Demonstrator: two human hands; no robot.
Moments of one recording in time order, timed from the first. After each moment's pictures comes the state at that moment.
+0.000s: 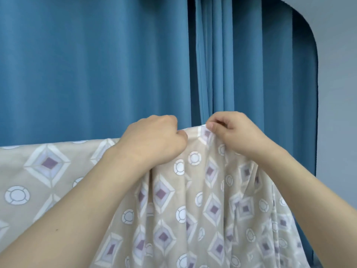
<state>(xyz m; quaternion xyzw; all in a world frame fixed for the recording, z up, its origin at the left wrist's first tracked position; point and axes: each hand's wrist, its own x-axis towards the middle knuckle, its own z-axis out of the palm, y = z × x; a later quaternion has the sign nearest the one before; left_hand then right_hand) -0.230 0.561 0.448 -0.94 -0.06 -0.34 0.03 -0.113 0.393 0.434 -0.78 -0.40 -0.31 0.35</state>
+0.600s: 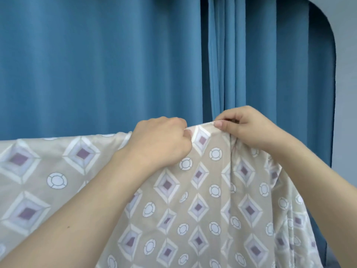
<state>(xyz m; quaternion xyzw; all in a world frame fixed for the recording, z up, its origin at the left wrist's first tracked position) -0.251 0.570 0.439 -0.93 -0.06 -0.34 0.09 -0.129 0.394 0.440 -0.77 -0.46 -0.24 0.39</state>
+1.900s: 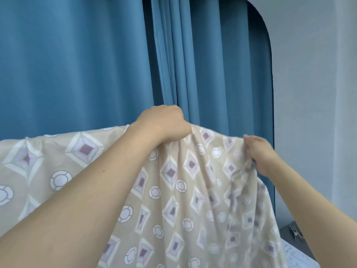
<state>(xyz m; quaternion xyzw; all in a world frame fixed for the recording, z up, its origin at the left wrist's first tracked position) -0.144 0.481 0.456 -0.96 0.01 -0.26 0.03 -0.013 0.260 0.338 -0.69 -0.02 -0.18 0.70</state>
